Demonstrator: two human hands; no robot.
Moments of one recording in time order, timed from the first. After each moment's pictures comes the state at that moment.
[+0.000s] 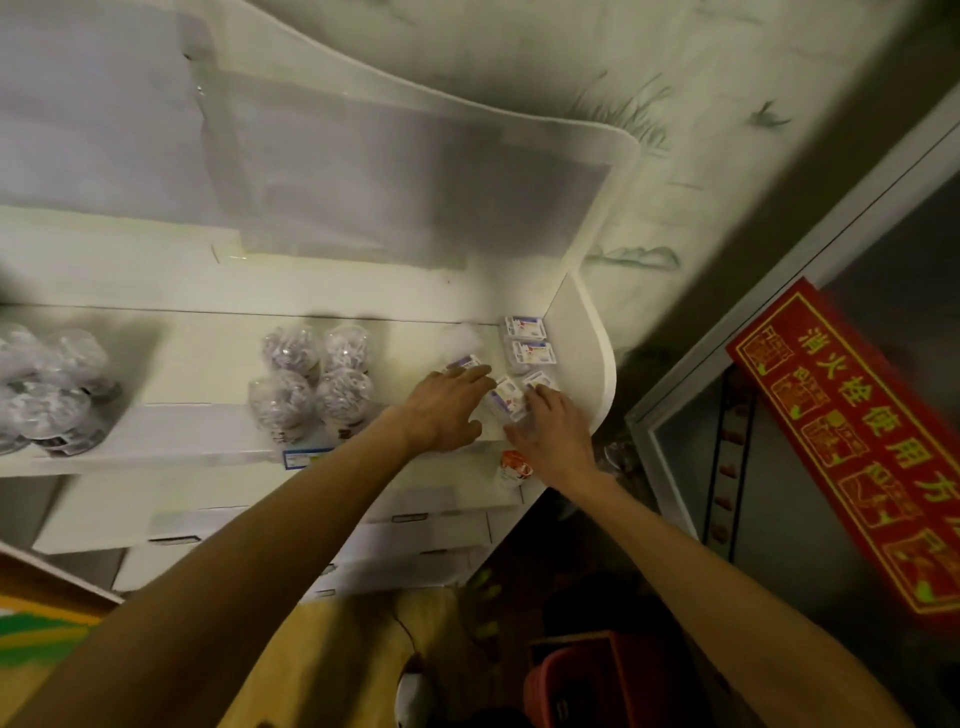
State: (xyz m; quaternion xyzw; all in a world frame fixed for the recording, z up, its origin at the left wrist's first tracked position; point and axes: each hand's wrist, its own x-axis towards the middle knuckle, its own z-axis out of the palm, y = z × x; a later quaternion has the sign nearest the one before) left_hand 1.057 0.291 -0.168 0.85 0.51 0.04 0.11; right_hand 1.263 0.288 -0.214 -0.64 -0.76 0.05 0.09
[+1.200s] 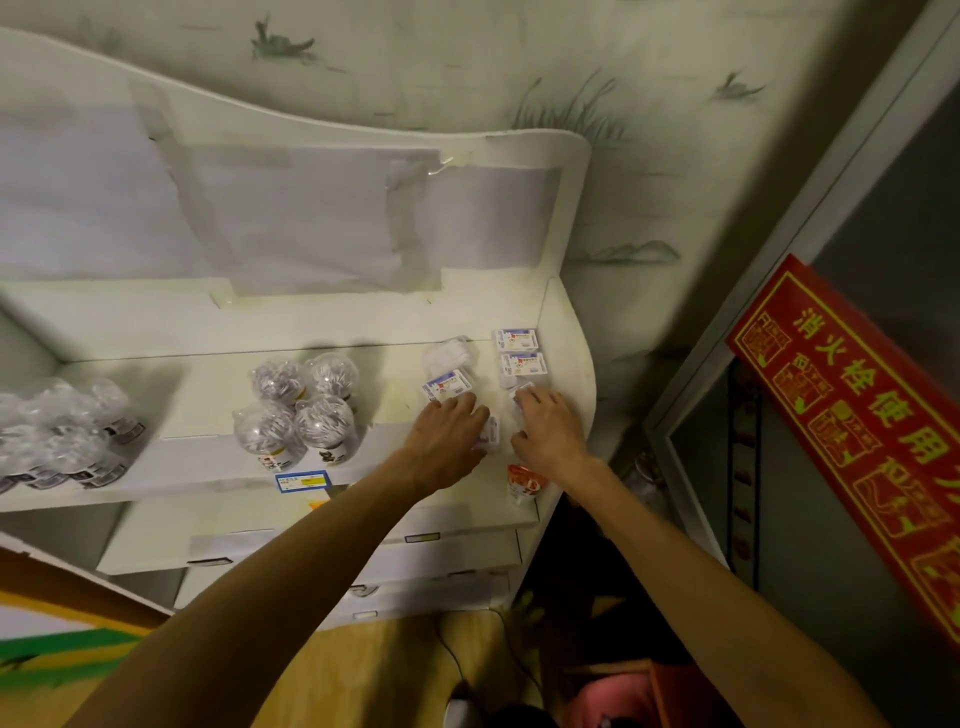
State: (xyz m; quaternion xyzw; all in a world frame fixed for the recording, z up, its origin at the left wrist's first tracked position) left_hand 1.120 0.286 -0.200 0.82 0.57 0.01 0.00; right_hand 1.296 0.320 -0.209 -0.59 -0.80 0.09 0.08
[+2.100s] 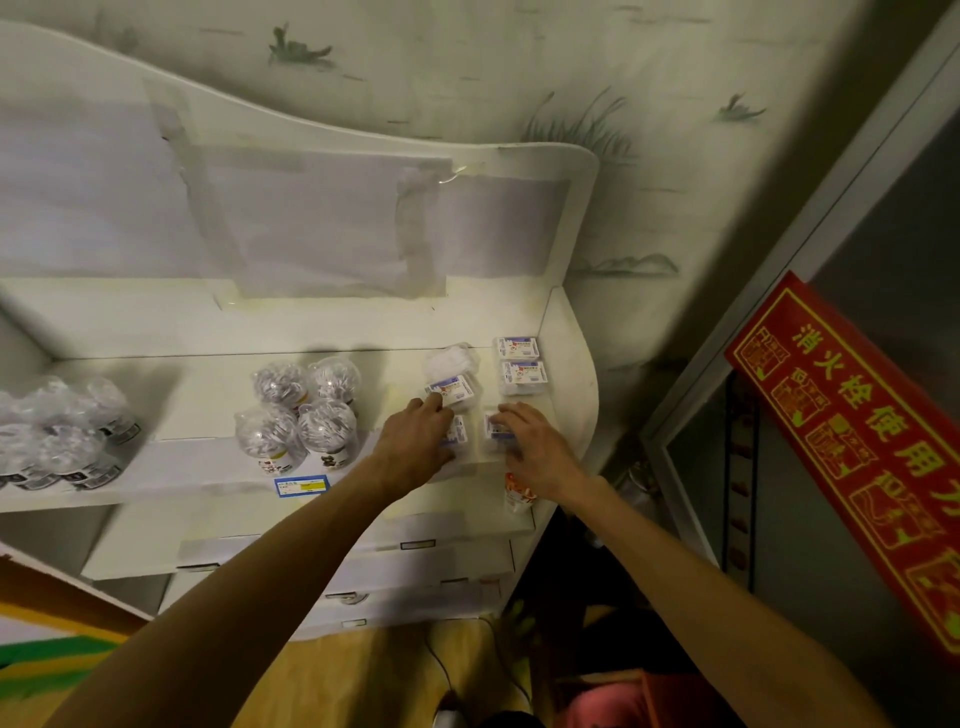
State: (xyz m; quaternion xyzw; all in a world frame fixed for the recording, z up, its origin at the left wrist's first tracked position) left_hand 1.075 0.281 -0.196 0.77 0.64 0.03 0.03; right_hand 1.289 0.316 -0.227 -0.48 -0.85 0.18 0.14
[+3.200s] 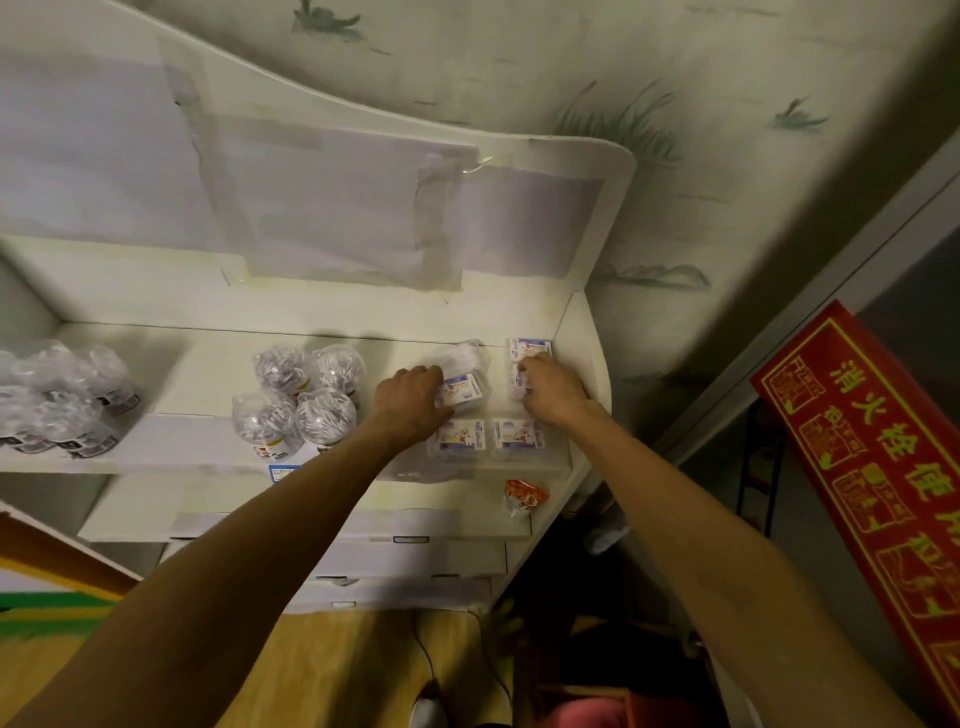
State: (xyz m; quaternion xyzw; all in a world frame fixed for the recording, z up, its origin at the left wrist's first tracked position) left_hand 1.062 0.338 -0.196 0.69 0.72 0.09 0.09; right_hand 1.276 0.421 -0.185 -0.56 -0.82 0.09 0.00
